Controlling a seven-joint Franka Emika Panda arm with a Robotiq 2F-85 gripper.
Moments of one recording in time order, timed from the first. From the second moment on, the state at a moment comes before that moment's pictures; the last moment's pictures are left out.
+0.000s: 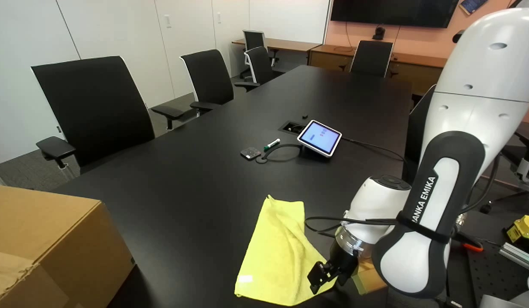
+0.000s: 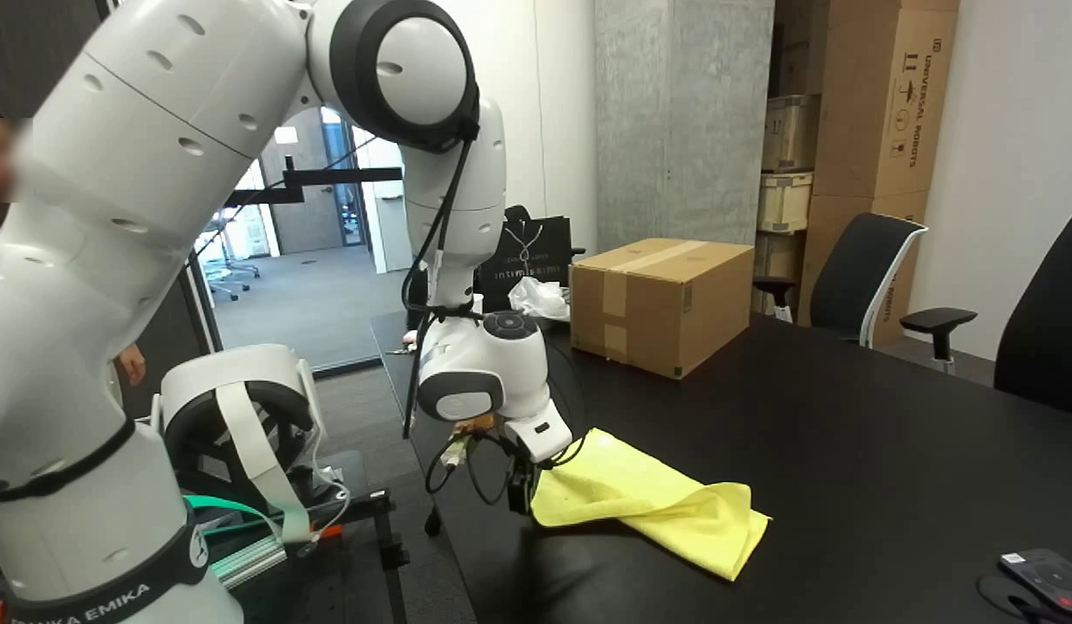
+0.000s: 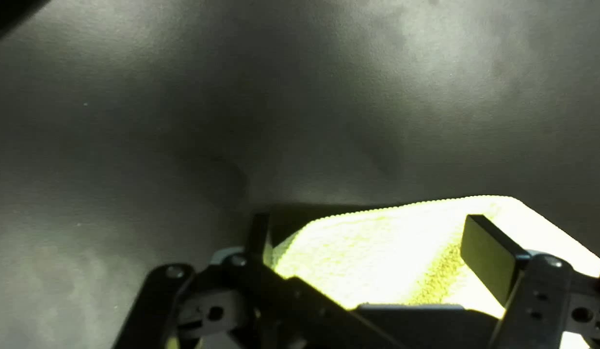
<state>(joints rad) -0.04 0.74 0.39 -2.42 0.44 3.33 0.41</state>
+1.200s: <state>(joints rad) -0.03 0.78 0.33 -2.39 0.44 3.33 0.42</state>
